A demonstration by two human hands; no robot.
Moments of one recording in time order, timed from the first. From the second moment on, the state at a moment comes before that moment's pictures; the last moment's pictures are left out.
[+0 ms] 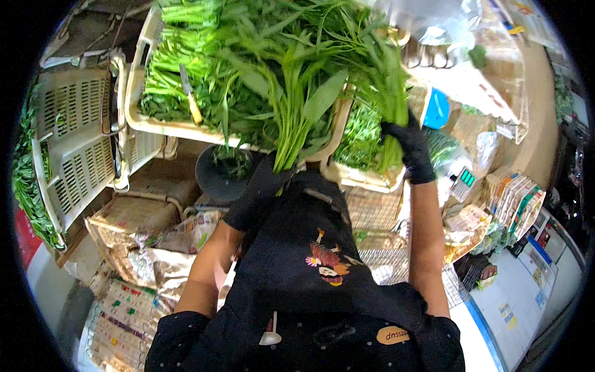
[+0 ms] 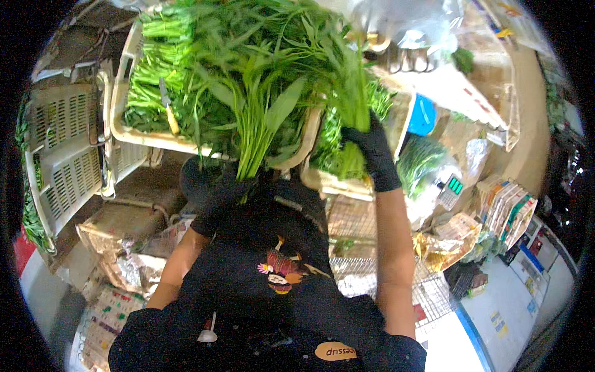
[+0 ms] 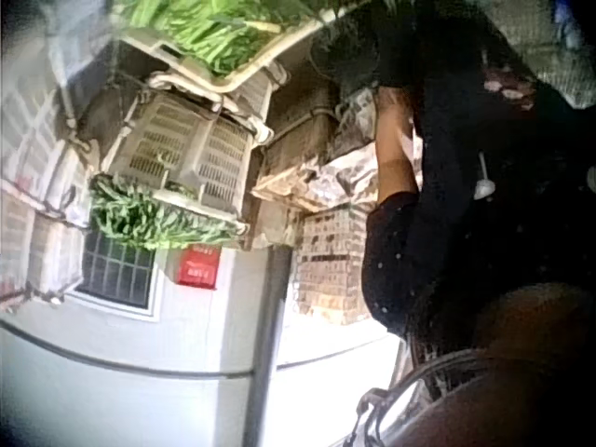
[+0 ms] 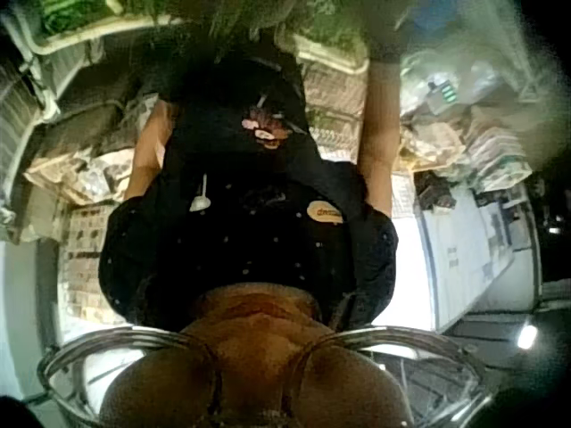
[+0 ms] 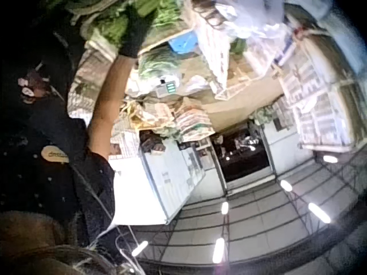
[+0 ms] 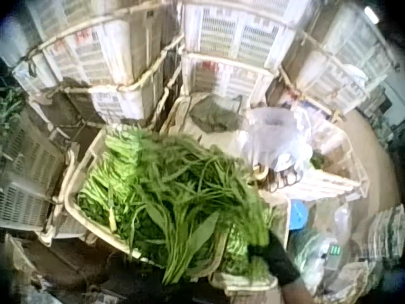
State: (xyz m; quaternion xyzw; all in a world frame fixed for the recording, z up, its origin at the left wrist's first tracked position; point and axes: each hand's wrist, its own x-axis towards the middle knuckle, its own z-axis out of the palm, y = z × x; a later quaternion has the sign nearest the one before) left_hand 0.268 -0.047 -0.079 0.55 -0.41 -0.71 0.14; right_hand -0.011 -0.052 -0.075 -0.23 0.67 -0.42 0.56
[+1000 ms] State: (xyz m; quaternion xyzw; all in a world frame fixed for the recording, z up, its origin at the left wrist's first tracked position) left_hand 0.033 0.018 0.020 0.09 -0.39 -0.91 0.09; right_hand -0.021 0.142 0.058 -0.23 0.56 -0.60 0.52
